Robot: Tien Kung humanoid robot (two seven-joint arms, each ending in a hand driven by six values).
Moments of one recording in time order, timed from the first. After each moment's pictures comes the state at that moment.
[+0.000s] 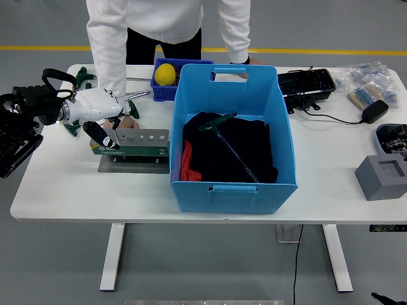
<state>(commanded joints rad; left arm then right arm) -1.01 0.40 -0.40 -0.54 2.22 0.06 -0.47 0.23 -0.22 0.55 0.23 -0.71 -0.15 -0.18</state>
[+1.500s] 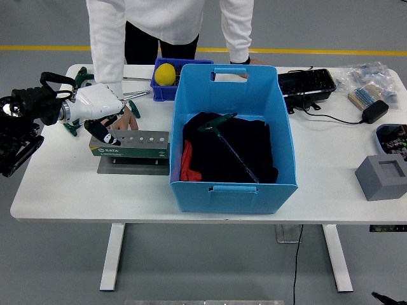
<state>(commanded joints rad) -1.02 0.37 -0.35 -0.48 2.14 0.22 -0.51 0.23 -0.22 0.54 0.23 -0.70 -0.16 -0.18</state>
